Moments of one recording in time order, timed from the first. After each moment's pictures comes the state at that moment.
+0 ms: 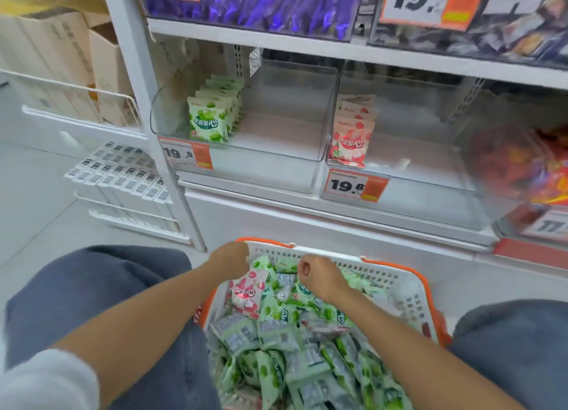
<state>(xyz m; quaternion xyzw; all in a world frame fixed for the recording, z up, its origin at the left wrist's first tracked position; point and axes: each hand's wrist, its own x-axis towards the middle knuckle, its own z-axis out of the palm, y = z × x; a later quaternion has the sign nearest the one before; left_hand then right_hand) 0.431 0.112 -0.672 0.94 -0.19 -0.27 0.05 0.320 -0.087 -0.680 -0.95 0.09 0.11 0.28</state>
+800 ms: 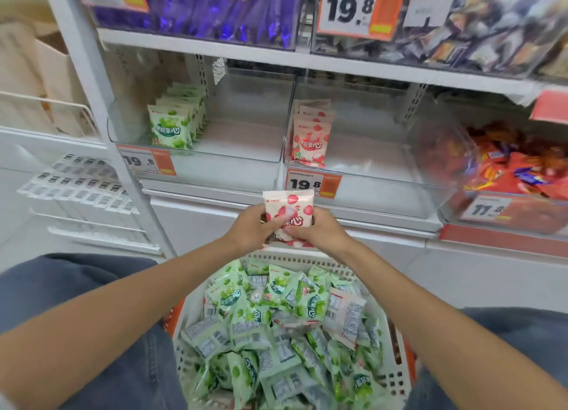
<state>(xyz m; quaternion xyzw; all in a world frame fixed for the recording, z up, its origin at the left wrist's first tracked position) 0.391 0.021 -0.582 0.80 -0.26 -0.17 0.51 0.307 -0.129 -0.558 -0.78 0.13 0.01 0.61</state>
